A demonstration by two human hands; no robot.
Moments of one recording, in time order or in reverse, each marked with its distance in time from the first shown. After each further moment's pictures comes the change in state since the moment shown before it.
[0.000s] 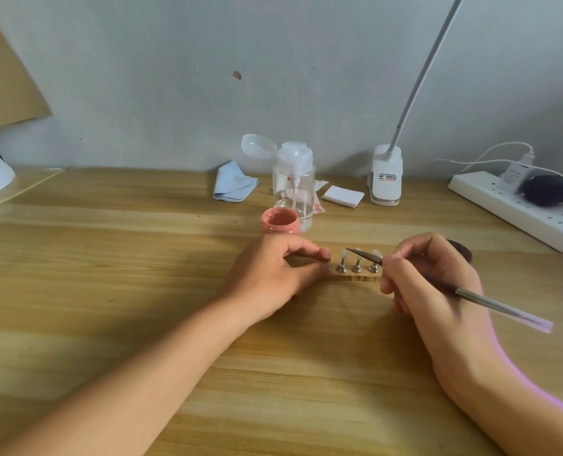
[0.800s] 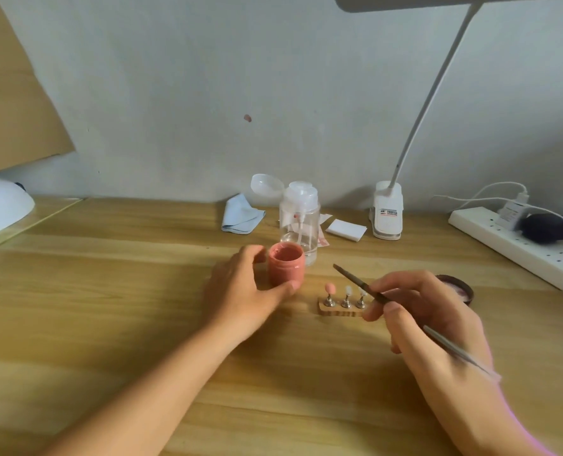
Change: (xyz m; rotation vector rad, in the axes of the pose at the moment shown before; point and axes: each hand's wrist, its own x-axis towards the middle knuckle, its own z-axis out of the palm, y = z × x) left_hand 0.003 -0.007 -0.028 0.315 0.297 -0.122; right_hand -0.010 -0.015 0.004 -0.140 -0.087 -0.131
